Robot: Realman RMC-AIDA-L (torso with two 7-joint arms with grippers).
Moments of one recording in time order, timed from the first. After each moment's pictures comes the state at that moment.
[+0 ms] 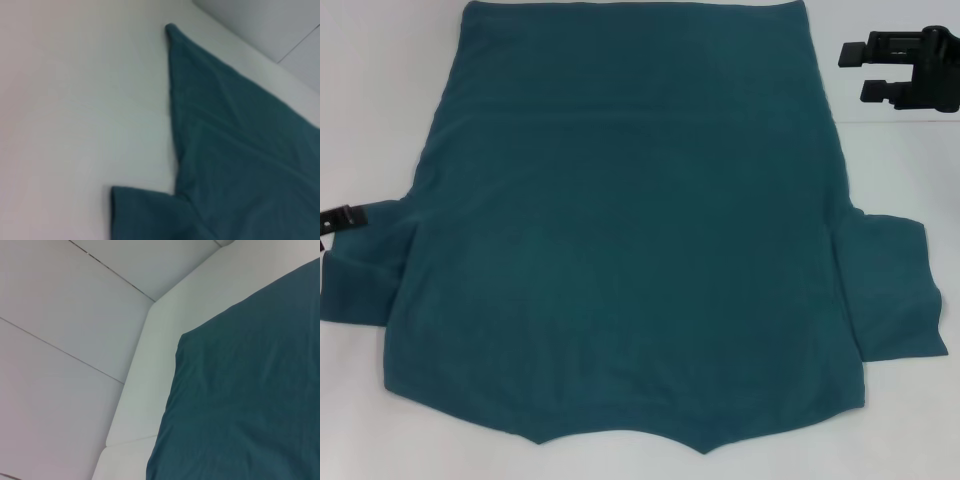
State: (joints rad) left arm -0.48 -1.95 0.46 0.69 2.20 1.14 -2.21; right arm 0.82 1.78 -0.62 -0.51 -2.04 -1.38 2.48
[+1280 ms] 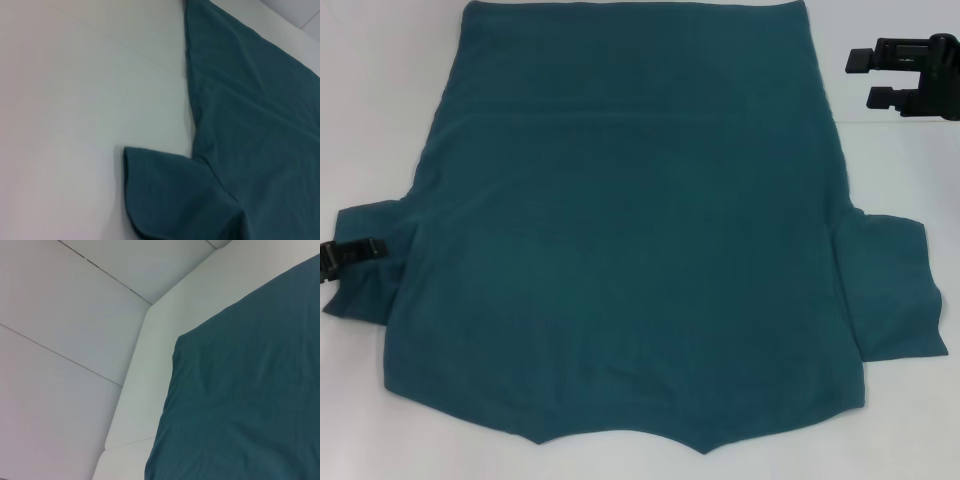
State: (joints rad) left arm -0.49 -1.97 0.54 0.63 2.23 1.05 -2.22; right arm 0.80 1.78 -0.61 -0.51 -2.03 -1.38 2.47
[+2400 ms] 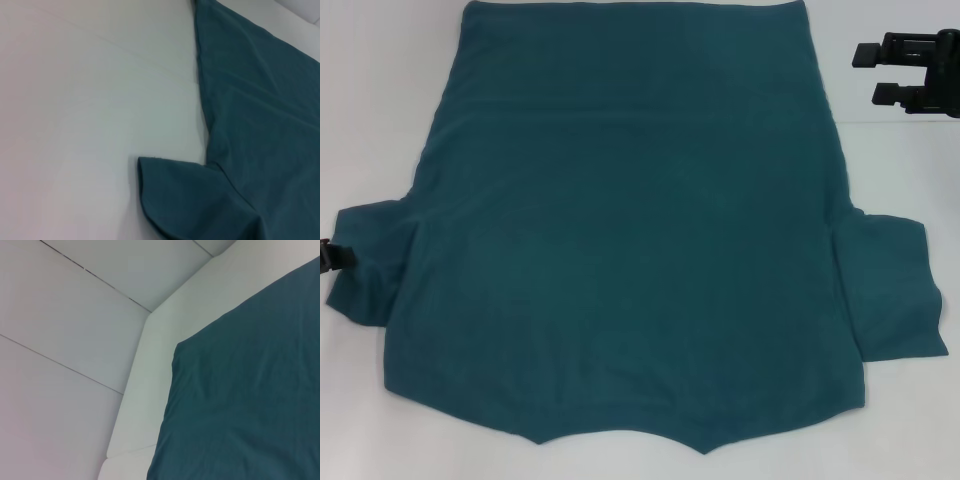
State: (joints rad) left arm -0.50 -1.97 0.54 0.66 2.28 1.03 -2.24; right arm 0.79 1.78 -0.59 -0.51 -2.03 -1.38 2.48
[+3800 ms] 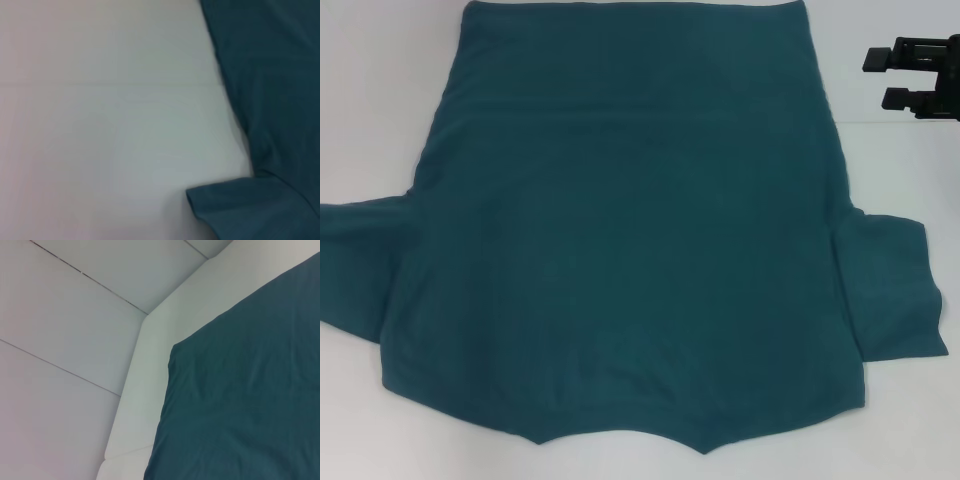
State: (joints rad) left arm -0.60 -1.94 0.64 0.93 2.71 1.14 -2.36; right arm 0.77 1.78 -0.58 -0.51 -2.03 -1.39 2.48
